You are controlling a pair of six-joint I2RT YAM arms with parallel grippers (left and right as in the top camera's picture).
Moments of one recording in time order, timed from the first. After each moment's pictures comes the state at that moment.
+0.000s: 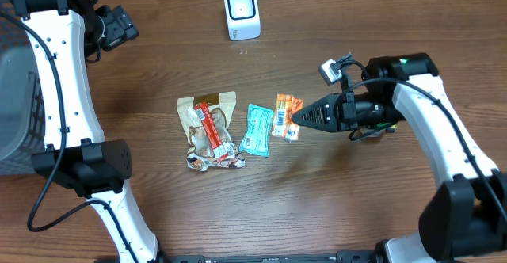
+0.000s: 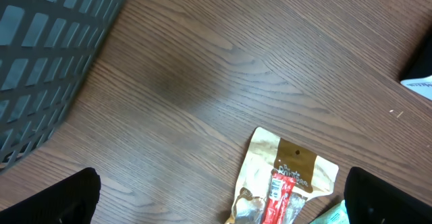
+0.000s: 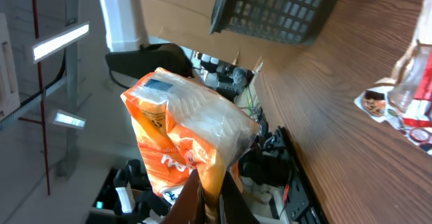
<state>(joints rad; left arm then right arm) 0.14 2.16 2.56 -1.69 -0.05 -0.46 0.13 1.68 1.38 -1.64 -1.53 -0.73</state>
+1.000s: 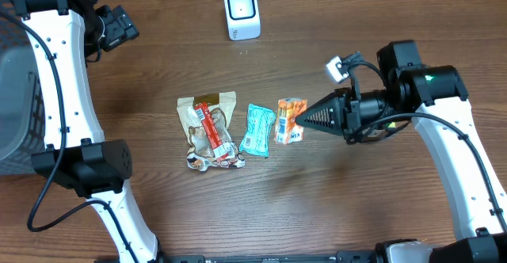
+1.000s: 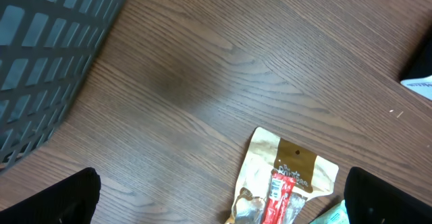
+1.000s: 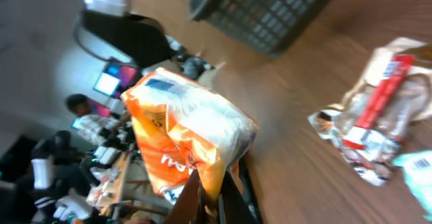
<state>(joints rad) 0.14 2.16 2.56 -1.69 -0.05 -0.46 0.12 1.50 1.38 -1.29 -1.34 -0.50</state>
